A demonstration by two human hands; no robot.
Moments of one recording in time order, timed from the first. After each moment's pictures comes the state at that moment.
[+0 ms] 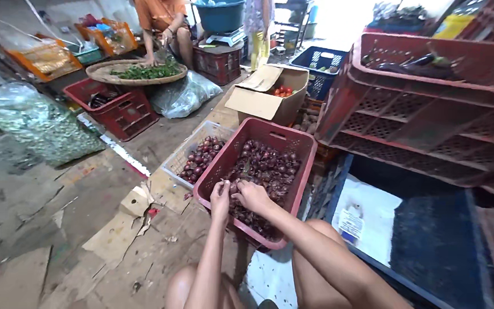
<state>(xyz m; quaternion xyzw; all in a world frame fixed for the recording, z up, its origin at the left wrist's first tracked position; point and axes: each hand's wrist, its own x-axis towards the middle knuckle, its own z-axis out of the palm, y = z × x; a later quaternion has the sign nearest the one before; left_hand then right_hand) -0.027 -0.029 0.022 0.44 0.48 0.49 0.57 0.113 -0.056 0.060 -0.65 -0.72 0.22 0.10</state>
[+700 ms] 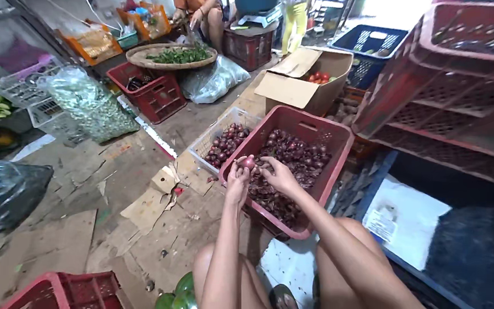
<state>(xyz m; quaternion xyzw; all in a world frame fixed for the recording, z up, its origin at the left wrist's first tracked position) -0.050 -0.025 0.052 0.38 0.28 0.55 0.69 0.118 -0.051 0.085 -0.65 -0.61 0.33 0.30</state>
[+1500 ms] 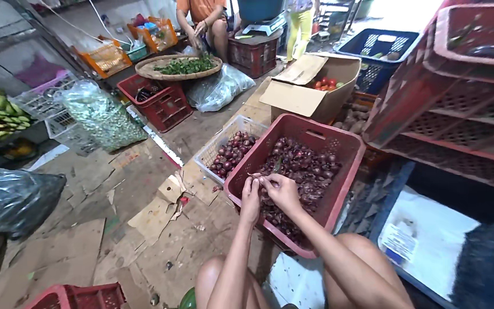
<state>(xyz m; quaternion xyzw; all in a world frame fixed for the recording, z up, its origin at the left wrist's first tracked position) -0.027 -0.027 0.026 0.47 0.35 0.53 0.61 0.097 -0.049 0.061 -0.67 -0.57 0.21 0.41</state>
